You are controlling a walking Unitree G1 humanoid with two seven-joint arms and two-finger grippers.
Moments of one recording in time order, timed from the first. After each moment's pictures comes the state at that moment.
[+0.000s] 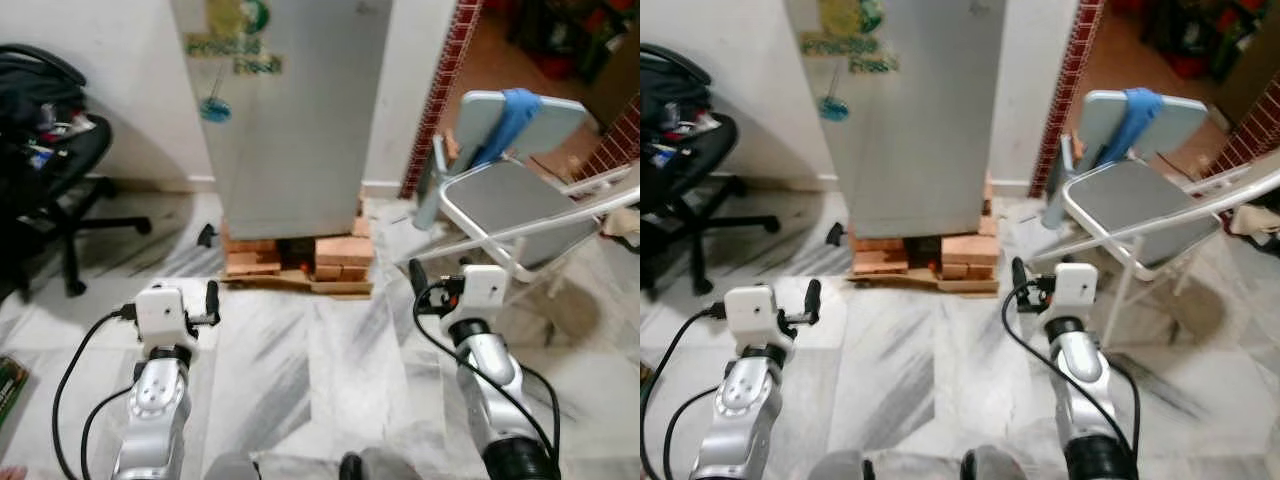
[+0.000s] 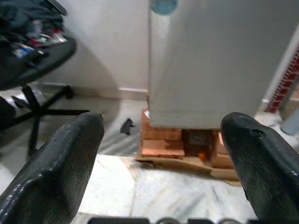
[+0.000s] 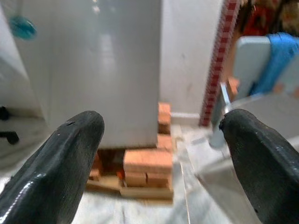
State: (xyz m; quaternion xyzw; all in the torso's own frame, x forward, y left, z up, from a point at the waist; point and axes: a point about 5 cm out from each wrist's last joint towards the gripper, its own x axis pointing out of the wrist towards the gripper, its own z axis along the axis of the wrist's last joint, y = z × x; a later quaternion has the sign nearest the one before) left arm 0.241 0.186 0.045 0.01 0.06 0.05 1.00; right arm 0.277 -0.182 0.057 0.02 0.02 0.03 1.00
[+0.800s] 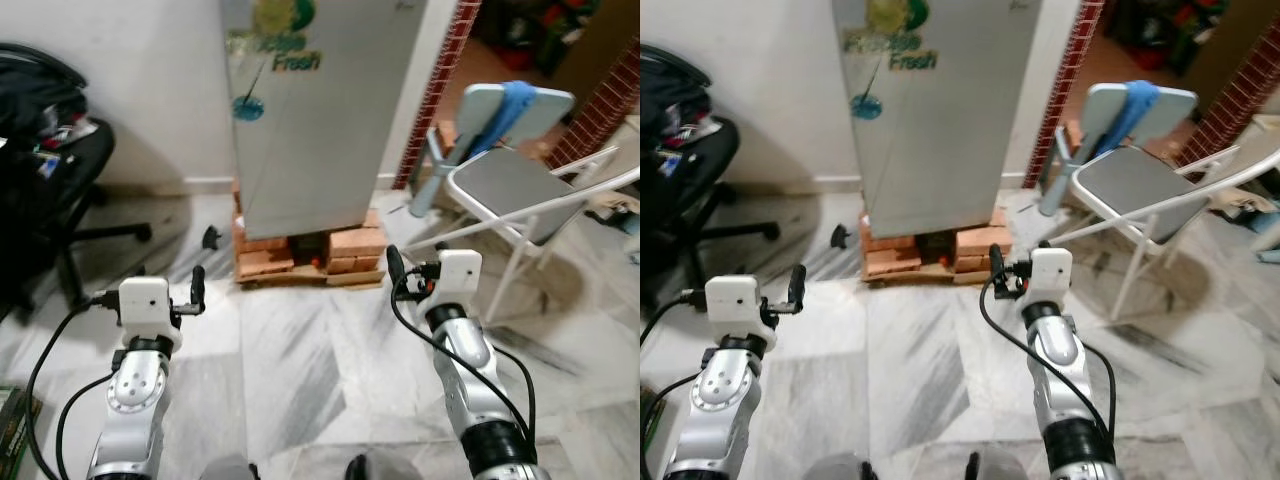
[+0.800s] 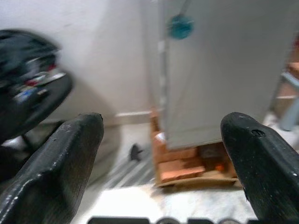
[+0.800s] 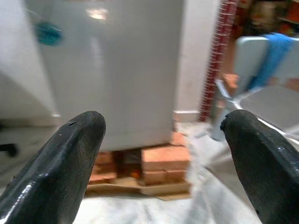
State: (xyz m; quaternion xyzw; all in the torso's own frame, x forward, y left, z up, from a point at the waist) left arm 0.253 0.184 0.065 0.04 0.00 0.02 1.00; right arm 0.286 -0.173 0.062 0.02 0.02 0.03 1.00
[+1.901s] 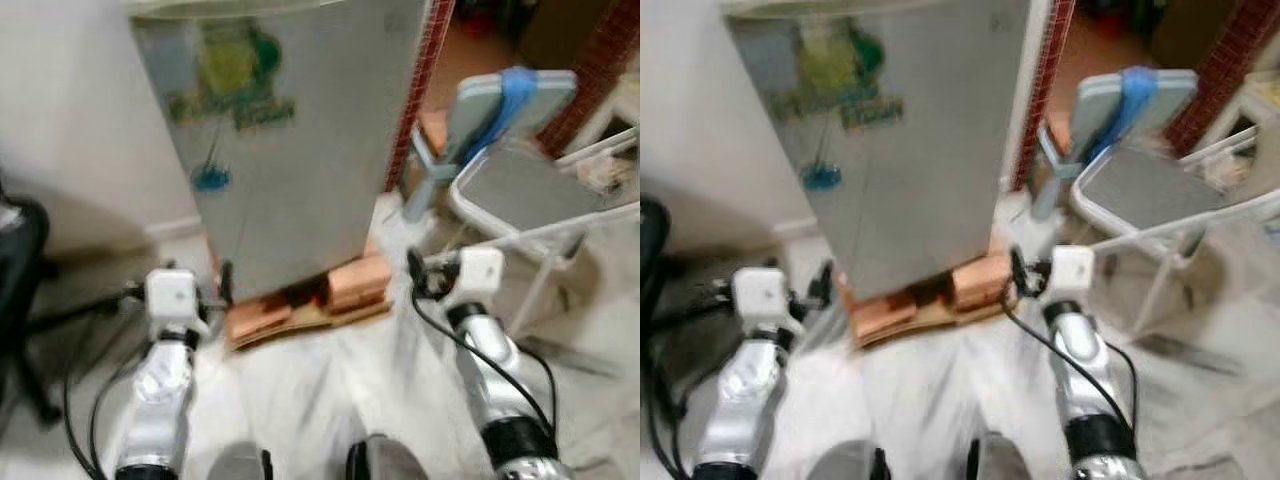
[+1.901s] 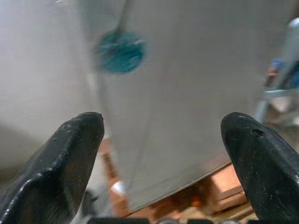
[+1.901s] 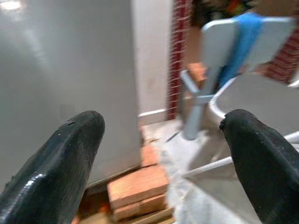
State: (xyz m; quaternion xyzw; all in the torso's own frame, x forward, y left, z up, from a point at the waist) left arm 0.252 0.174 0.061 0.03 0.02 0.00 1.00; right arm 0.289 -0.181 0.060 0.02 0.03 0.03 1.00
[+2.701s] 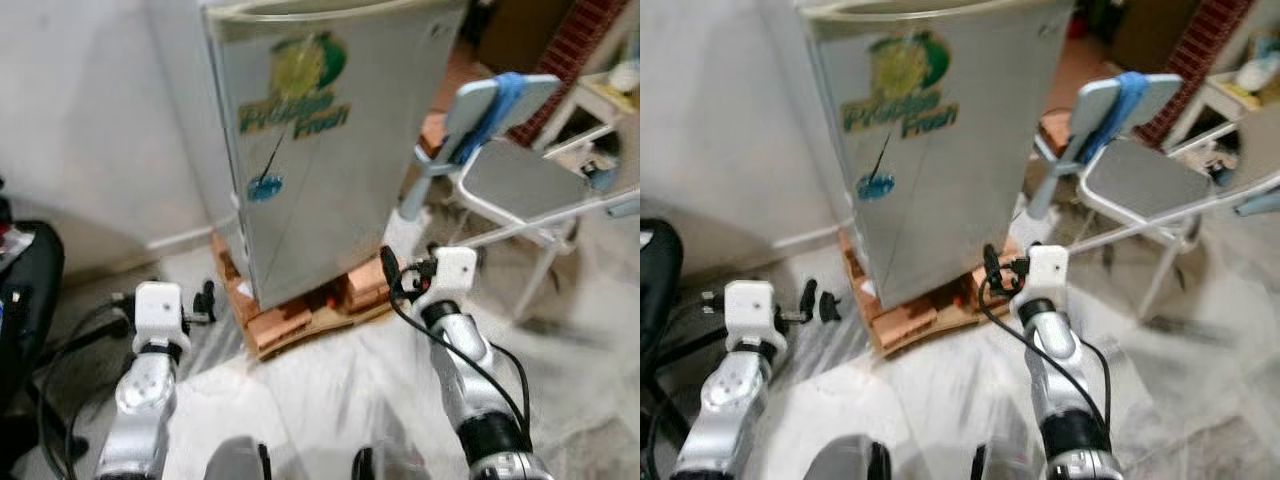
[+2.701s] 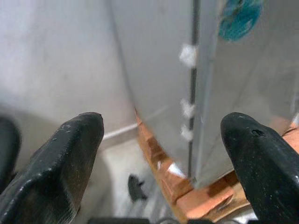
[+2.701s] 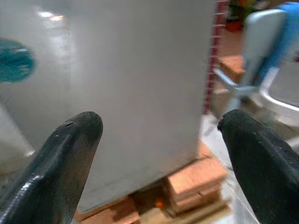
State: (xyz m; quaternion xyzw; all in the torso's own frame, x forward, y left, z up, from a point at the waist) left arm 0.249 0.189 0.050 0.06 0.06 0.02 1.00; right arm 0.293 -0.157 0.058 0.05 0.03 0.07 1.00
